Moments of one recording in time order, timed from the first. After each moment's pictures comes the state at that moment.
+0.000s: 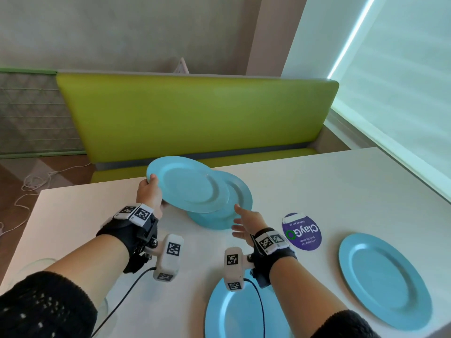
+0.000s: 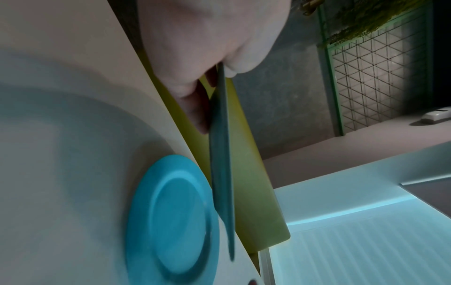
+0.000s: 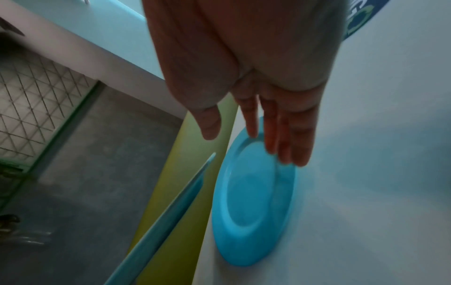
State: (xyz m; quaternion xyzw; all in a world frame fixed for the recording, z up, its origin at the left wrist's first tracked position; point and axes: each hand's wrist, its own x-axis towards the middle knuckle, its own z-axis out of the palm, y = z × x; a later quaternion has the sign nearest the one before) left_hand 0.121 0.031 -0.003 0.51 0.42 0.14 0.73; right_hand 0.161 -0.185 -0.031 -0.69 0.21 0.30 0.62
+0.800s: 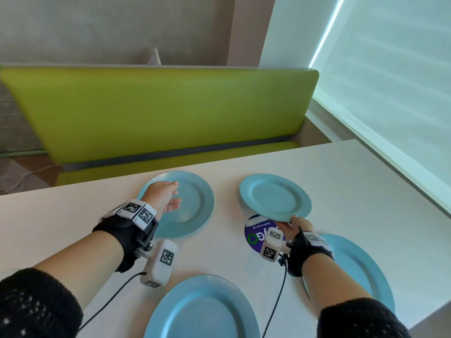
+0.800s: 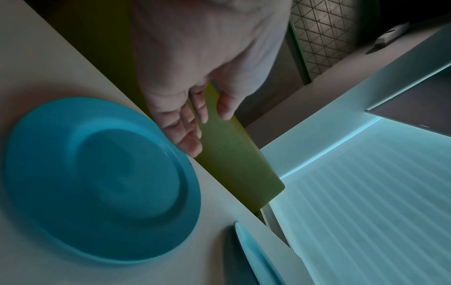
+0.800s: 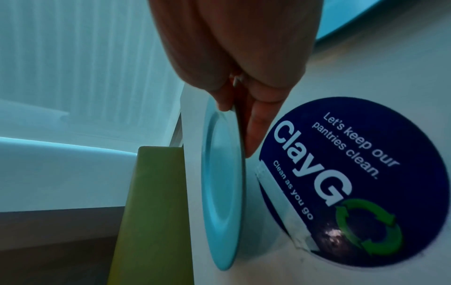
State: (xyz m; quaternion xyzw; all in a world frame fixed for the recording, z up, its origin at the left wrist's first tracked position) left_hand 0.189 -0.085 -0.001 0.61 0.38 0.00 0.69; right_hand 0.258 -0.399 -0.057 -0.52 0.38 0.12 0.76
